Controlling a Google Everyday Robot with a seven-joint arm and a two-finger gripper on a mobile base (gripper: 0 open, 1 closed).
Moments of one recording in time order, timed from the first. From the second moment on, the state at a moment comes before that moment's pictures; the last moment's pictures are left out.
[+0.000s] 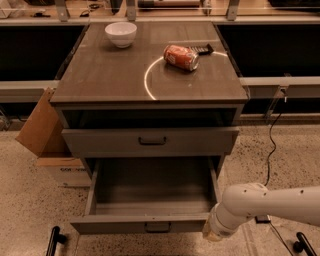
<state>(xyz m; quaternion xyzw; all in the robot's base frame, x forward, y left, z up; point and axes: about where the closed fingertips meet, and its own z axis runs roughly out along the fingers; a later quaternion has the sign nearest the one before) 0.389 -0.175 0.416 -0.63 0.77 0.12 0.07</state>
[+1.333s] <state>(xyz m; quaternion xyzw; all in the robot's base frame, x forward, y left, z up) 0.462 -0.198 0.372 -0.63 0.76 0.06 0.17</state>
